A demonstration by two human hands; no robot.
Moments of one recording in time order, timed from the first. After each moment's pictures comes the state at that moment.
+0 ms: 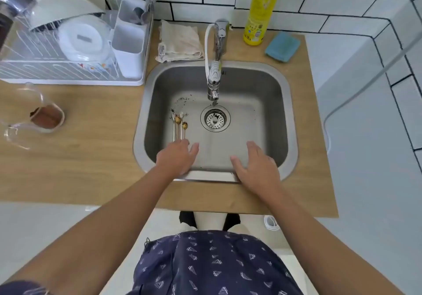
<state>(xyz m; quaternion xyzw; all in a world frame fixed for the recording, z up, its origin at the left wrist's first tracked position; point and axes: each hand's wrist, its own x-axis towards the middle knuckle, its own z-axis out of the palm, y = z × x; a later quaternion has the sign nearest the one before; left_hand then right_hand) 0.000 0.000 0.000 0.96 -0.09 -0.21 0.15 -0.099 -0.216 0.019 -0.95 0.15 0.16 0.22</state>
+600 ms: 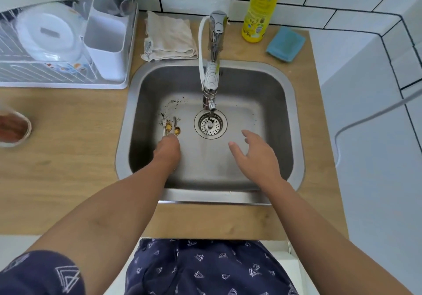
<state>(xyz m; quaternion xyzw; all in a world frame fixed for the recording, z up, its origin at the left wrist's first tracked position) 0.078 -0.016 -0.079 0.96 0.03 -0.25 0.08 -0.033 -0.230 0.014 -0.94 0.18 0.08 0.29</state>
